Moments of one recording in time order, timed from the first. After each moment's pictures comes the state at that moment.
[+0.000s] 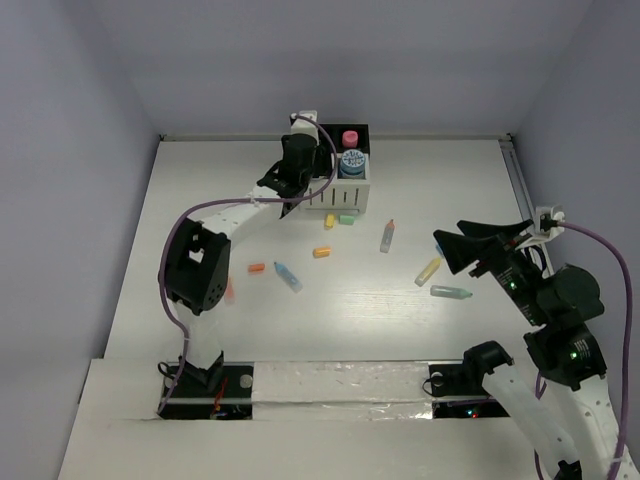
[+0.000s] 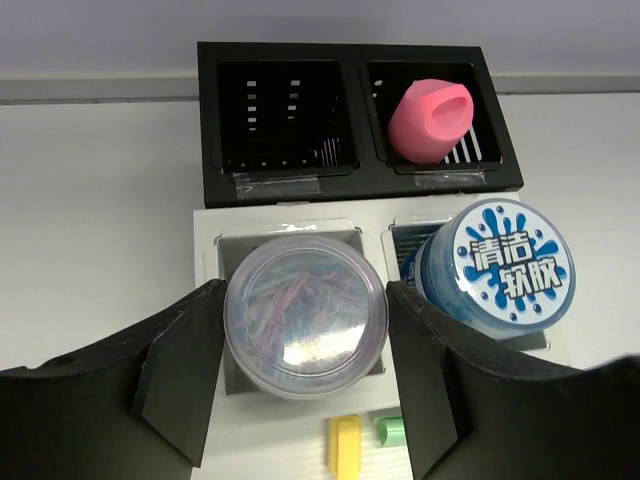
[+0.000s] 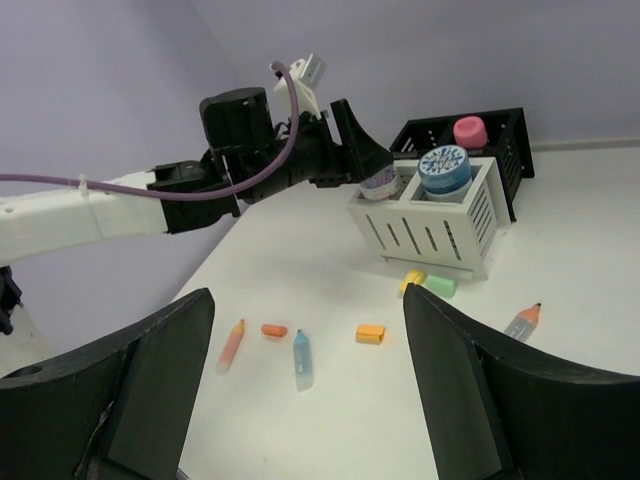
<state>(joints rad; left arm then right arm) -0.54 1.87 1.44 0.10 -0.30 -0.29 0.35 0.39 0.85 -0.28 -0.20 0.50</state>
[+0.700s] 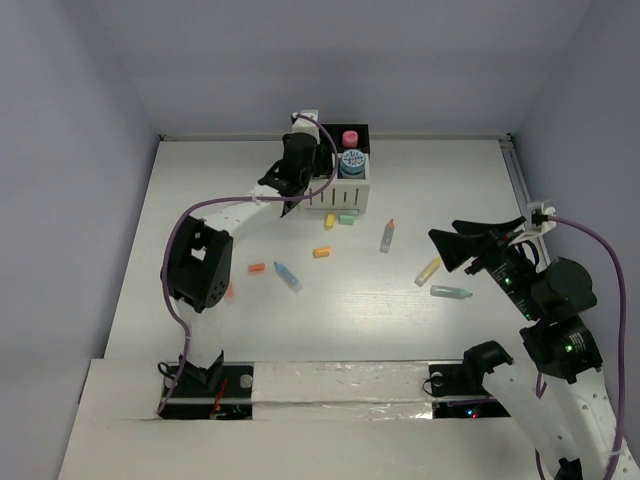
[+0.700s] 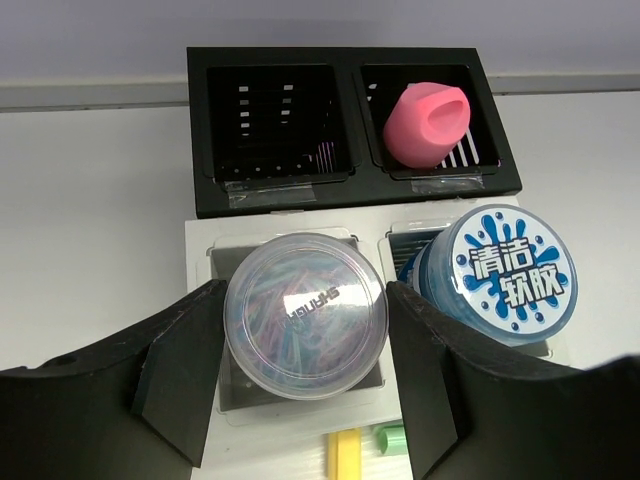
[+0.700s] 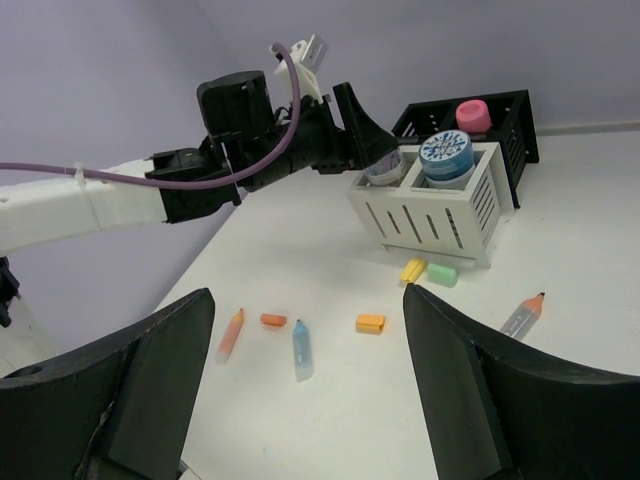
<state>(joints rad) -0.53 1.90 1.46 0.13 -0.28 -0.29 0.35 0.42 0.83 -0.28 -0.22 0.50</state>
